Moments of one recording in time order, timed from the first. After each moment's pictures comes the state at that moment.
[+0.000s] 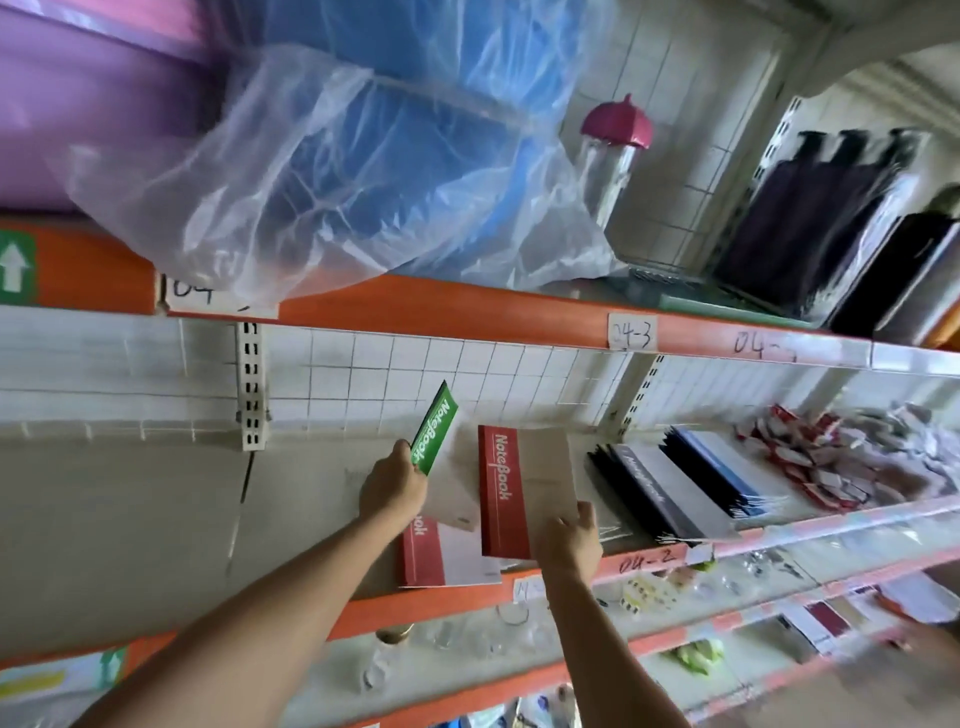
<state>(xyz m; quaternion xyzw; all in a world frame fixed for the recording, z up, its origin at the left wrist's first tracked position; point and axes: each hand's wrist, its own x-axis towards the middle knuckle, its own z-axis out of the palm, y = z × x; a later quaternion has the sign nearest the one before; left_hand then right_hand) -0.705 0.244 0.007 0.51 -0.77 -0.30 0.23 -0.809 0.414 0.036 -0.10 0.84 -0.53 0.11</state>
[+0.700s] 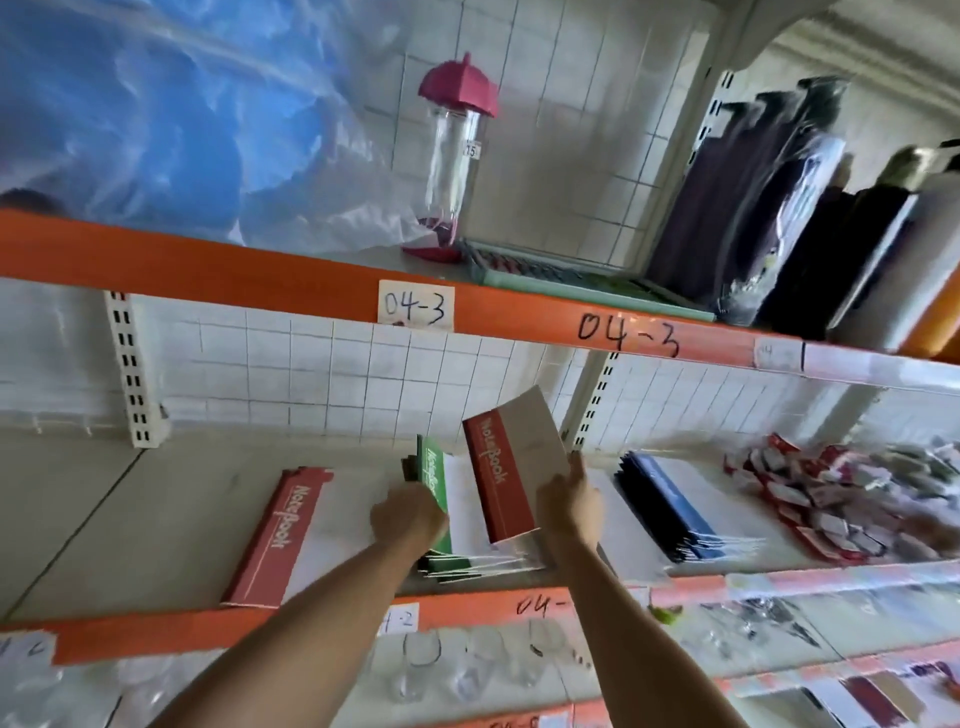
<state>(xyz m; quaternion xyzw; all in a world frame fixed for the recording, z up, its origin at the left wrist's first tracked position) -0.905 0.337 -0.003 0.59 -0.77 -0.23 0.07 -1.038 0.450 0.056 -0.29 0.87 -0.40 0.03</state>
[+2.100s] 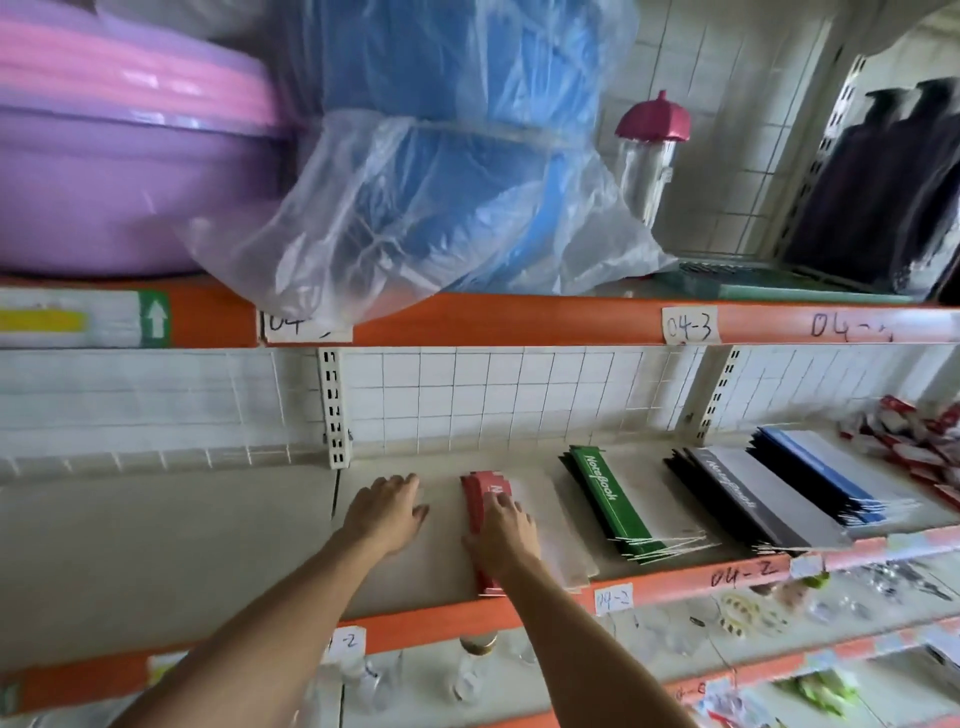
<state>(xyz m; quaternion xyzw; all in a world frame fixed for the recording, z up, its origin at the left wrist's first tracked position) -0.614 0.206 -0.010 0.42 -0.90 -0.04 0.07 -0.748 0.327 0.000 -0.49 0.85 -0.15 0.11</state>
